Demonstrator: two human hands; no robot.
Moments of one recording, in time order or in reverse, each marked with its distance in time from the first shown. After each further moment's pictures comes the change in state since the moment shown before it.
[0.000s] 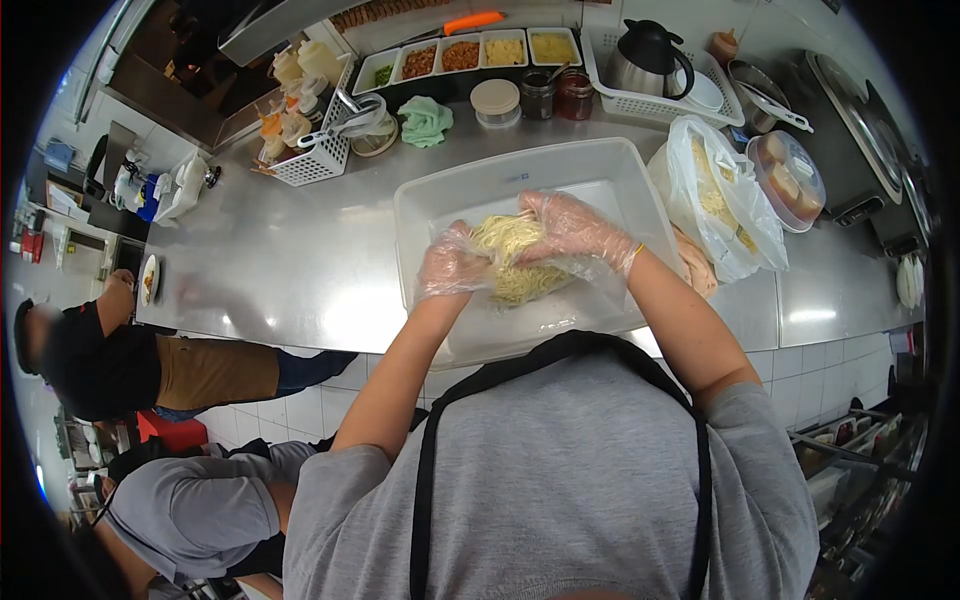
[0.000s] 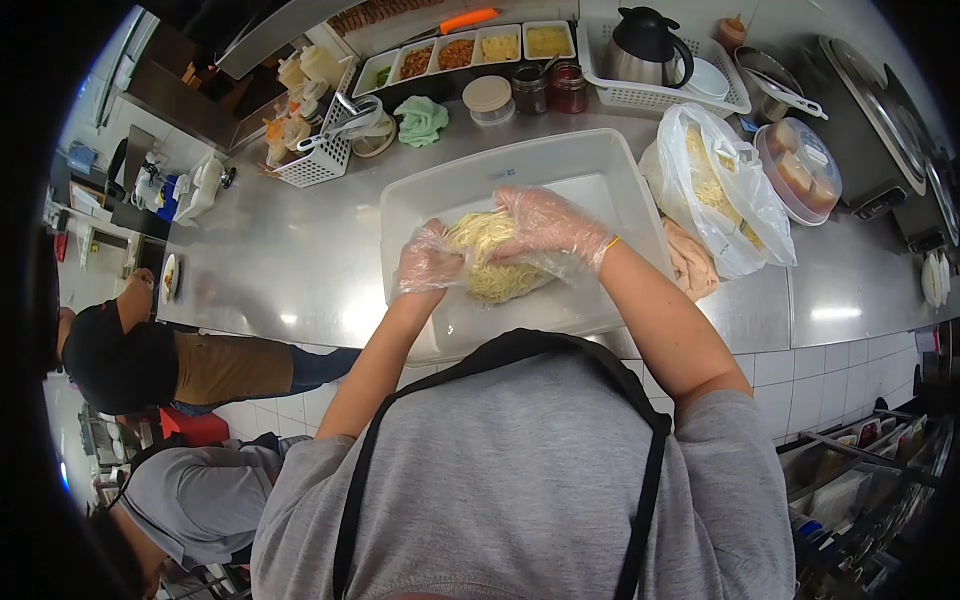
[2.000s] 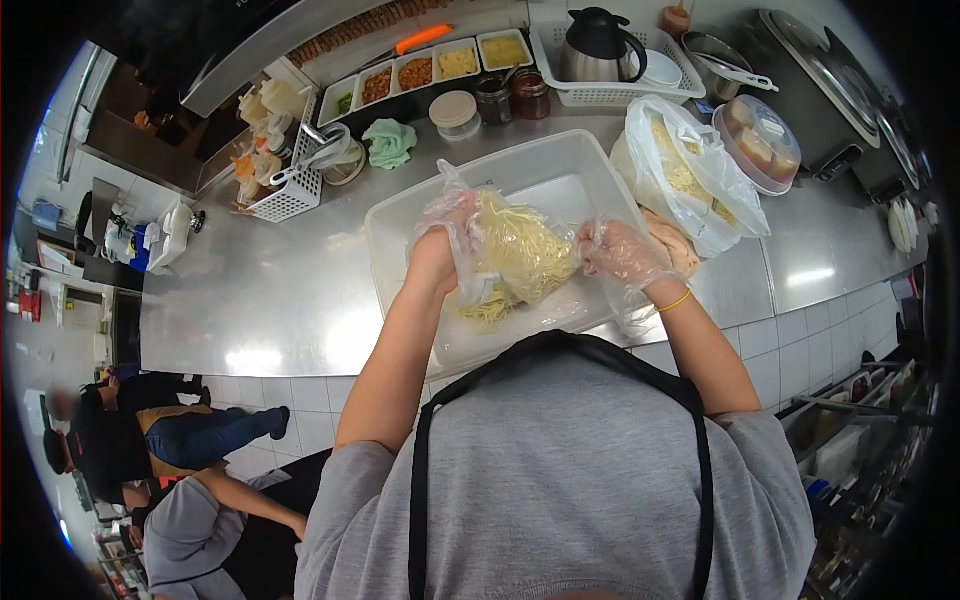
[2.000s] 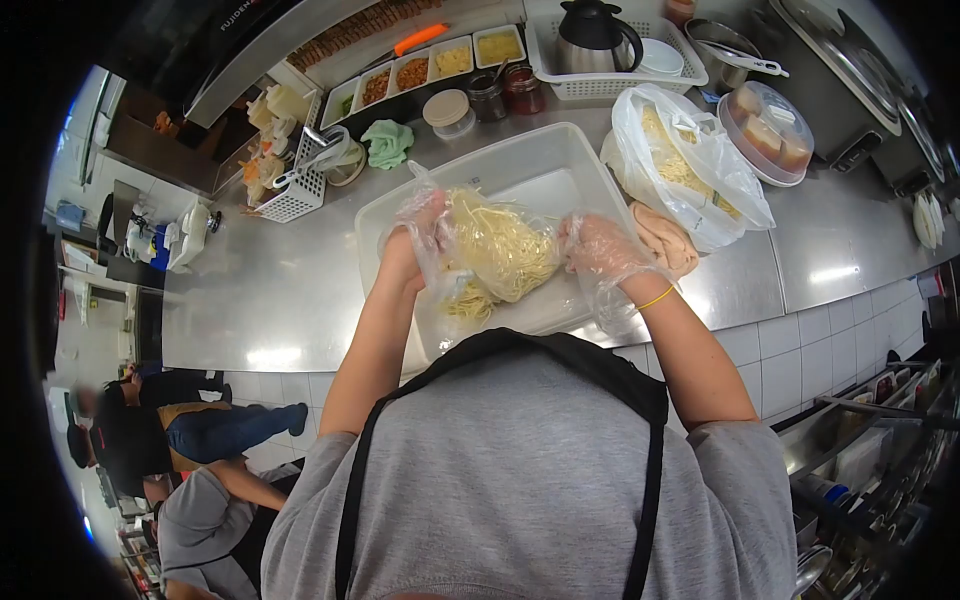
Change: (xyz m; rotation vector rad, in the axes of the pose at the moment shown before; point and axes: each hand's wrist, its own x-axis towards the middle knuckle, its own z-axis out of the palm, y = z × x) left_hand 0.035 0.039 -0.001 -1.170 -0.303 -0.256; right_hand -0.099 0.050 -0.001 0.203 0.161 0.395
